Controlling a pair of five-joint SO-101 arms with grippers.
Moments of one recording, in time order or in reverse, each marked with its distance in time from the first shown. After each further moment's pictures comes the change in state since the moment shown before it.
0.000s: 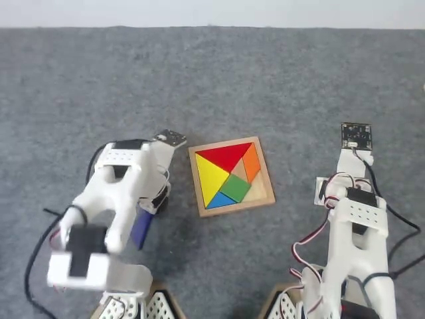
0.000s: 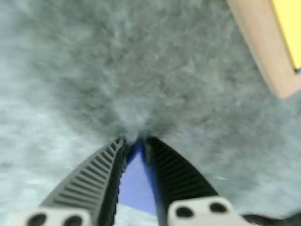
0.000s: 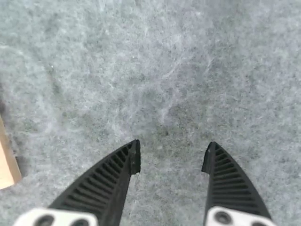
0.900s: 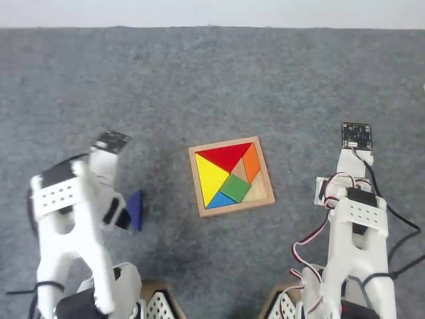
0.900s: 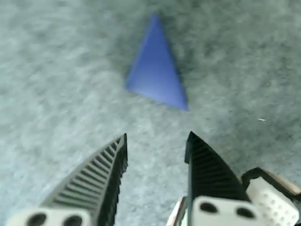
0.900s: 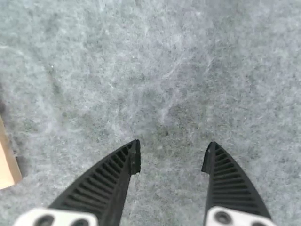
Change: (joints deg) left arm -20.5 -24.4 8.6 10.9 -14.3; right arm 0.0 0.0 0.0 0.0 0.0
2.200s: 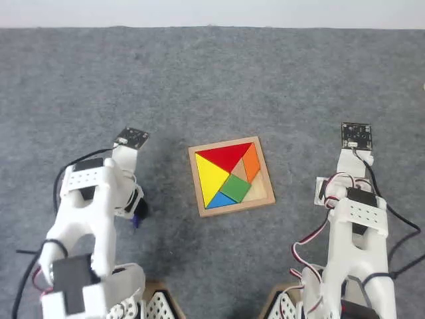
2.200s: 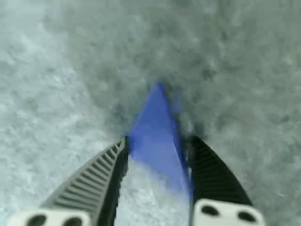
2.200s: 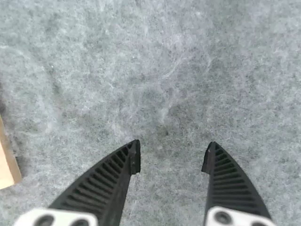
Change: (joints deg) left arm 7.5 19.4 0.0 -19.8 8.3; right arm 0.0 0.0 0.0 0.0 0.1
